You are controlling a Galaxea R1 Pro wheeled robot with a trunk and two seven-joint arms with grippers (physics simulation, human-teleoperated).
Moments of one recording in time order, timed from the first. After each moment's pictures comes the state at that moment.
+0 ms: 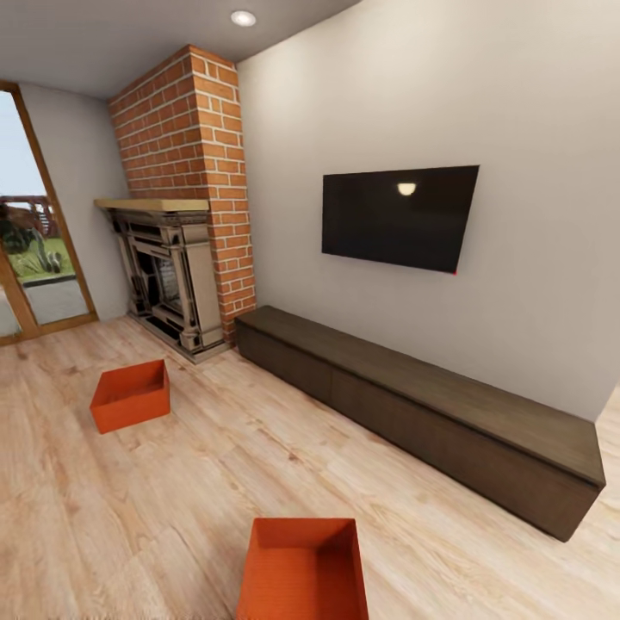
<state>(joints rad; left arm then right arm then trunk) 0.00 0.03 0.03 -0.19 0.09 0.00 0.01 -0.11 -0.02 0.57 0.02 -0.13 -0.18 -0.08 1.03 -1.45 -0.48</state>
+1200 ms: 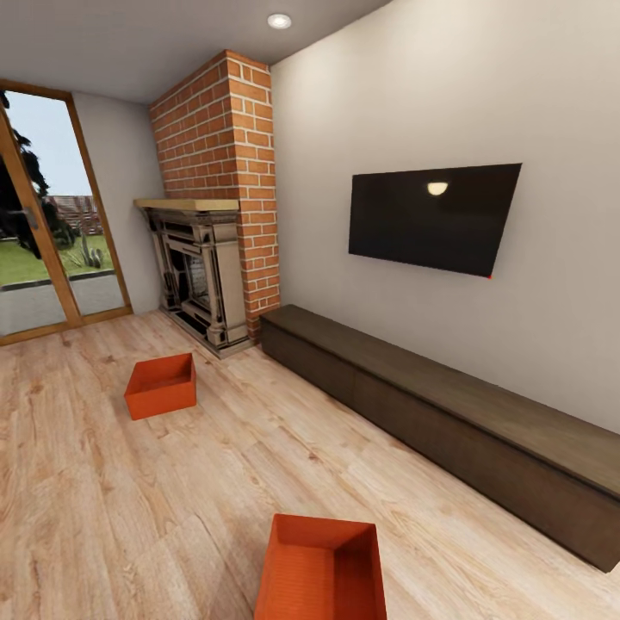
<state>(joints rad) 0.00 0.03 0.03 -0.19 0.09 0.00 0.01 -0.11 -0.02 0.57 0.02 -0.14 -0.18 -0.08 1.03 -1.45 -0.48</state>
